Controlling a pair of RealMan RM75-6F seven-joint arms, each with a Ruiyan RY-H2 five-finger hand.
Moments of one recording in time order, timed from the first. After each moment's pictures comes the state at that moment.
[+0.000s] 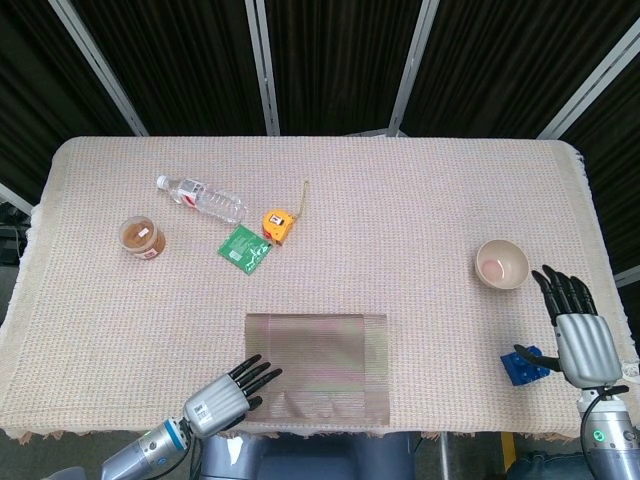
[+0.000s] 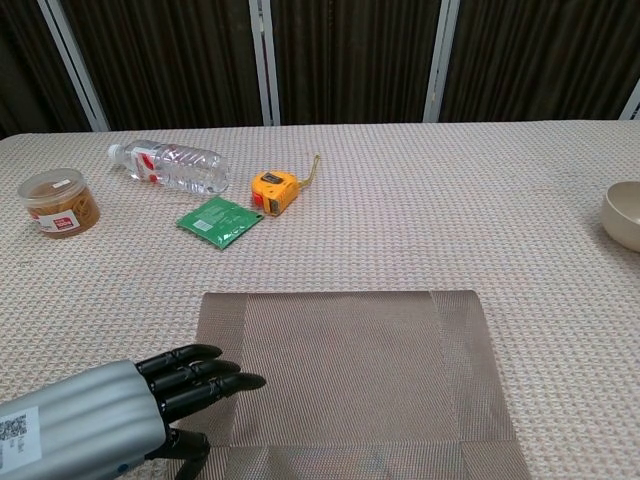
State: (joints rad) left arm -0.38 -1.65 0.19 -1.35 1.97 1.12 0.28; right arm 0.14 -1.09 0.09 -1.72 -1.47 1.44 -0.03
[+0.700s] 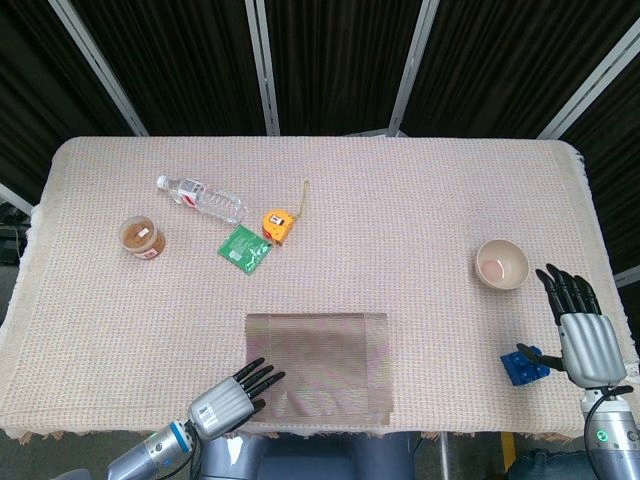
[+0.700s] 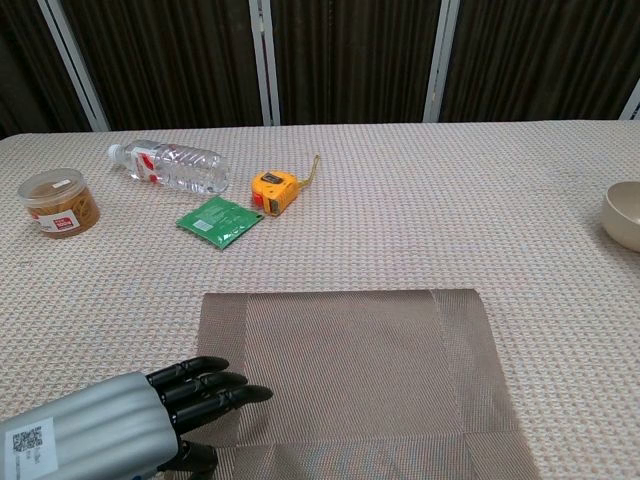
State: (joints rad) left arm -0.40 -1.67 0.21 -1.35 1.92 1.10 0.30; right arm 0.14 -1.08 0.10 -1.72 -1.47 1.45 -0.02
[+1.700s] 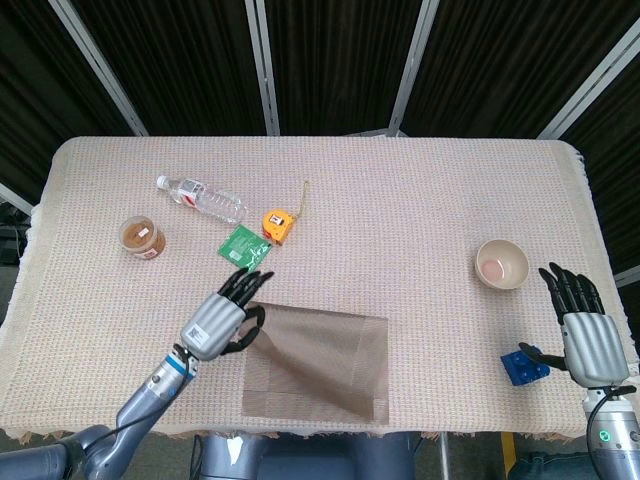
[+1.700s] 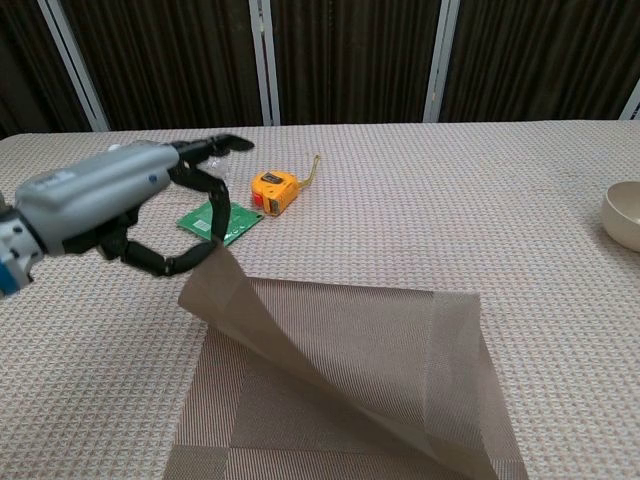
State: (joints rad) left arm -0.51 -1.56 -0.16 -1.61 1.57 1.09 0.20; right arm 0.14 -1.08 0.10 -1.72 -1.46 1.45 -0.02
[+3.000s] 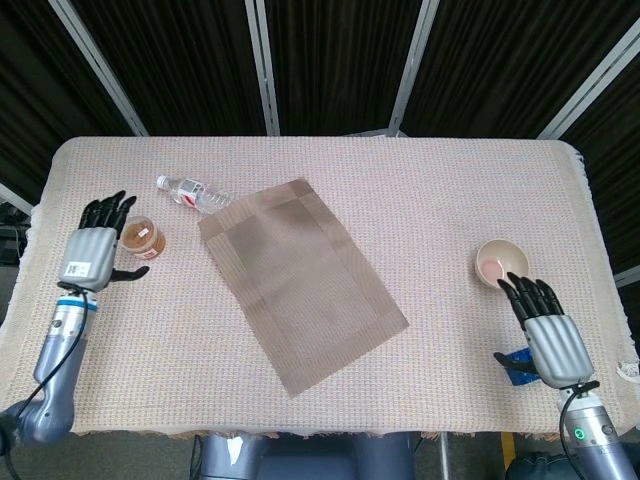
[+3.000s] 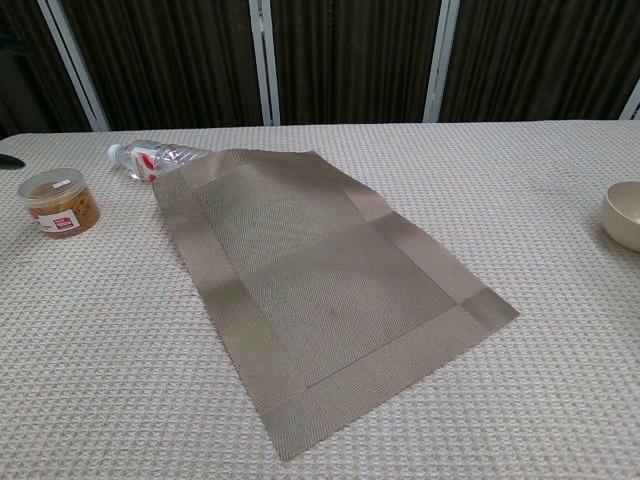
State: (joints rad) left arm -0.48 -1.26 -0.26 -1.61 1.11 1.19 0.29; right arm 0.18 -1.10 0.06 -1.72 -1.54 1.36 -0.07
